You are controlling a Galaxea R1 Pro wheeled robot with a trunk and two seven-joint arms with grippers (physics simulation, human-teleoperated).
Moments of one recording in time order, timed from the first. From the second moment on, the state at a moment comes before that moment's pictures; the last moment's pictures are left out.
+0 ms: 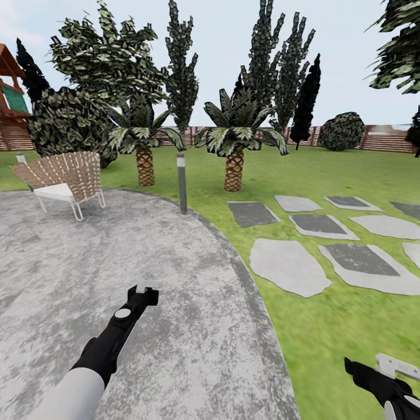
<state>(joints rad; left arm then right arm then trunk) -0.61 0.00 -0.04 -0.77 -0.06 0.10 0.01 -0.05 -0.02 -0.49 -1.49 0.01 0.60 0.01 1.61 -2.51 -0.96</state>
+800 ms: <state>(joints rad) -0.61 0.00 -0.04 -0.77 -0.06 0.10 0.01 -0.05 -0.02 -0.49 -1.49 0.01 0.60 0.01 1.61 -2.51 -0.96</state>
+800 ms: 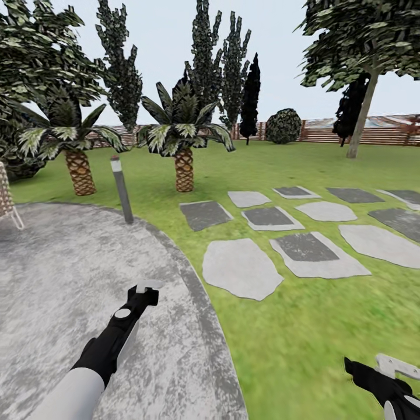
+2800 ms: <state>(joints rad) -0.61 0.00 -0.04 -0.77 -0.06 0.10 0.01 -0.05 -0.02 -0.49 -1.49 0.01 0.60 0.01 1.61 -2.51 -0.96</state>
